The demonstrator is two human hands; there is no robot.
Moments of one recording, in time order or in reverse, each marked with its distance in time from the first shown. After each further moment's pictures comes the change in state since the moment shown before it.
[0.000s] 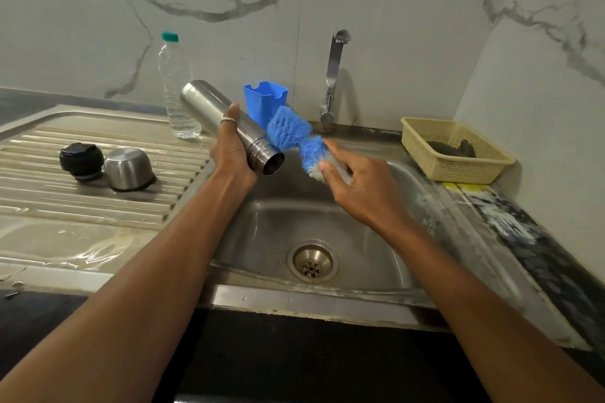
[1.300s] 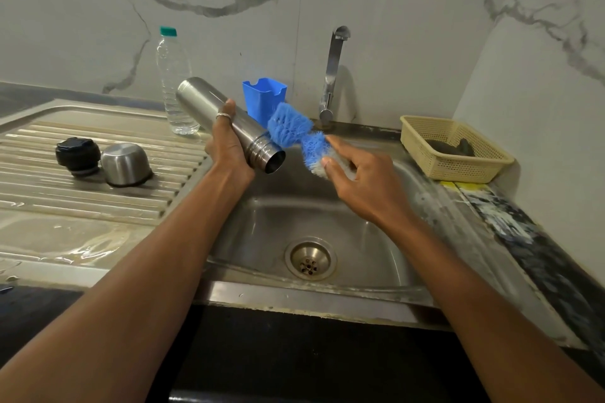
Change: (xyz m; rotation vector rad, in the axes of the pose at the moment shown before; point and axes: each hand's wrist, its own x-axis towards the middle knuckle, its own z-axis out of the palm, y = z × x) left_hand 0.001 0.001 -0.002 -0.043 0.015 0.002; right_hand 0.002 0.003 -0.006 0.010 0.016 0.003
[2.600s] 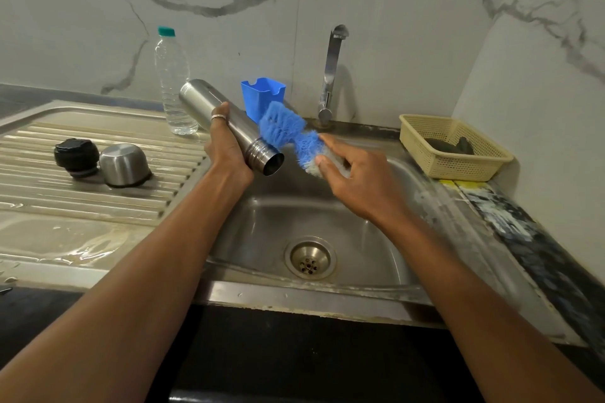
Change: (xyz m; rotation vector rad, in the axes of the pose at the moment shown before) left_hand 0.009 -0.003 -0.006 0.056 -0.011 -0.018; right_hand 0.002 -0.001 0.001 0.015 -0.034 -0.010
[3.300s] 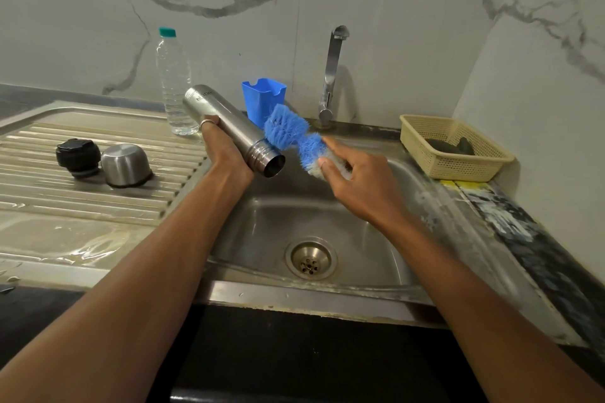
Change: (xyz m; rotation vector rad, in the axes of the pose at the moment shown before) left_hand -0.006 0.002 0.005 -0.030 0.053 0.015; right_hand -0.002 -0.001 0.001 0.011 0.007 0.013
